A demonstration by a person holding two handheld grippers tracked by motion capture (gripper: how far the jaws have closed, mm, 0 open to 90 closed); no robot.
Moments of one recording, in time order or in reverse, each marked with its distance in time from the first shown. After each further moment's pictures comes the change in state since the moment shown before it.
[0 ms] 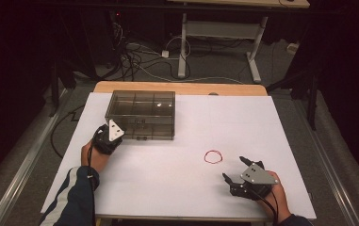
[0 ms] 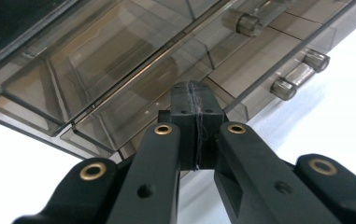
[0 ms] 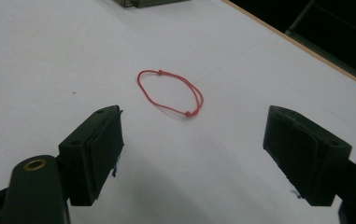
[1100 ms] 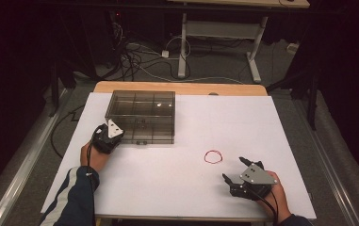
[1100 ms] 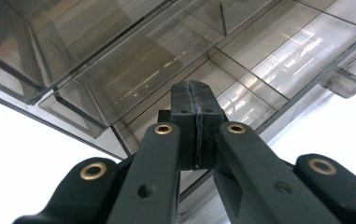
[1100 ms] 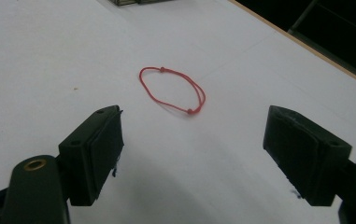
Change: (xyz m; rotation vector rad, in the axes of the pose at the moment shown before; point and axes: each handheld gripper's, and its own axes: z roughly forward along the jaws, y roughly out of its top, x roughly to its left) left arm 0.007 -0.008 0.009 0.069 -0.040 -0.040; right arm 0.000 -0.001 0.000 0.008 0.005 -0.008
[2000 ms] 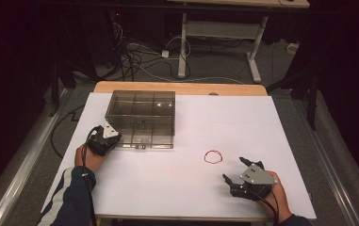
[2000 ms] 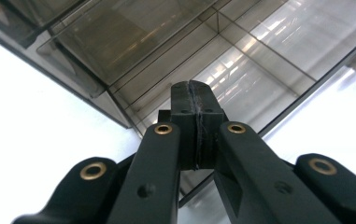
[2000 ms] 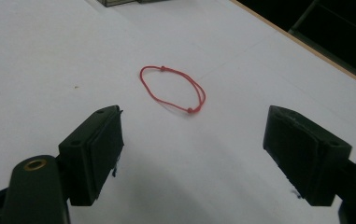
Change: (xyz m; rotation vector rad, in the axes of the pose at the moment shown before) left arm 0.009 -0.012 -0.006 0.057 -0.062 -0.006; right arm 0.000 0.000 -0.001 0.004 0.002 -0.007
